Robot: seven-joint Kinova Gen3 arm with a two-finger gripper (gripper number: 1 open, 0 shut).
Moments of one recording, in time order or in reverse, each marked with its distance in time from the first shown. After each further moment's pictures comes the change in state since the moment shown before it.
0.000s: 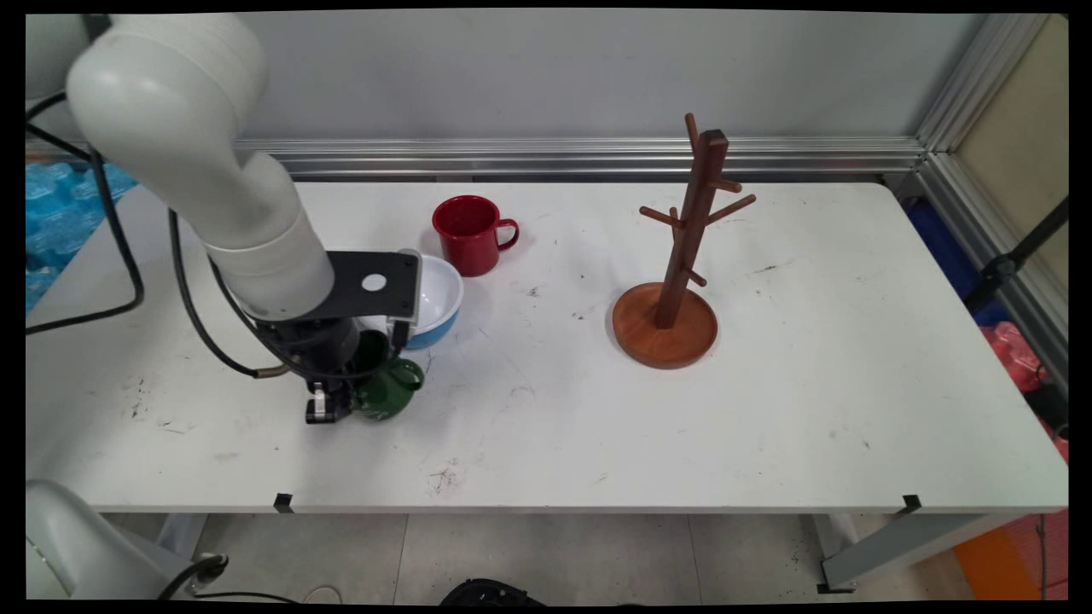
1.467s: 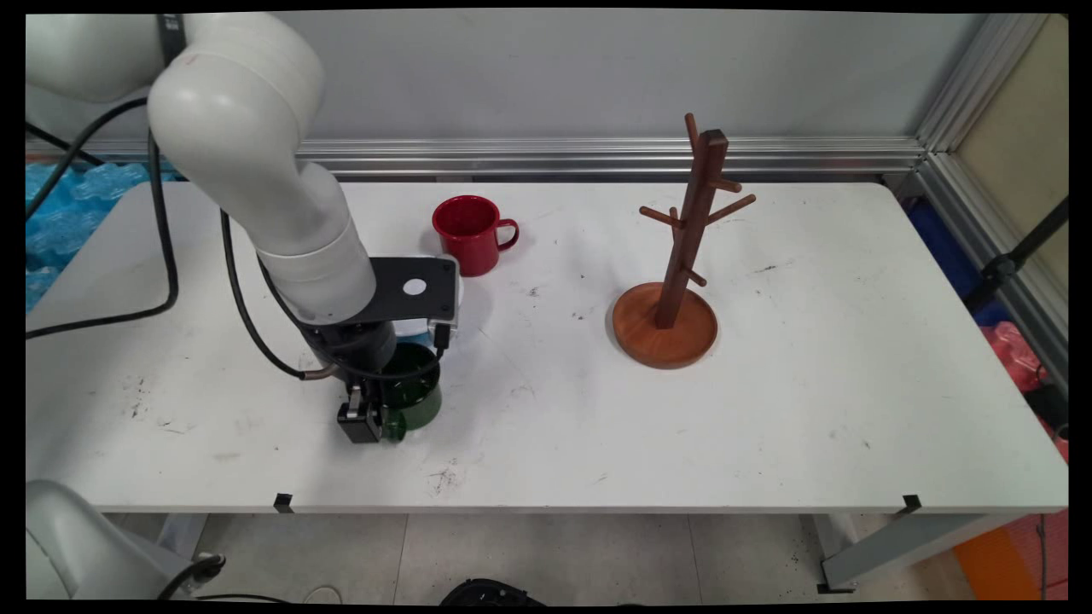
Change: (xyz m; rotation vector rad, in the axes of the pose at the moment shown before) arm 0.029 -0.004 0.012 -0.013 0.016 -0.004
